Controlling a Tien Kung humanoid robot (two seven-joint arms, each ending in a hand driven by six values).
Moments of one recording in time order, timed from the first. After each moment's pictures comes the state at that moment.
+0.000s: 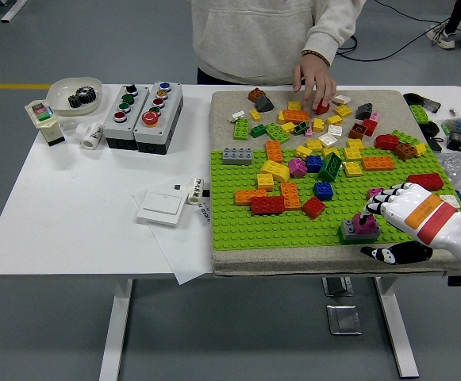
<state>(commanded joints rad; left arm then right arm) -0.16 0.08 -0.38 -0.30 0.27 0.33 0.19 0.38 -0.72 0.77 1.33 -2.14 -0.39 0.37</state>
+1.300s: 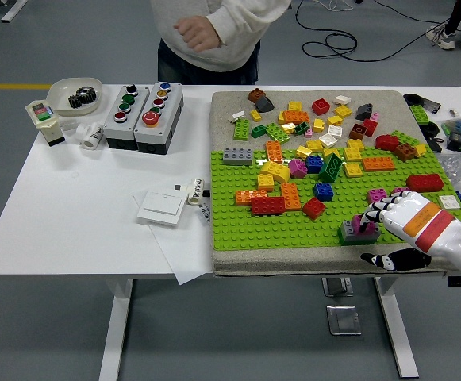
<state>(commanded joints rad) -0.16 0.08 -0.38 -0.30 0.27 0.33 0.19 0.36 -0.70 0.75 1.30 -2.17 -0.39 0.37</state>
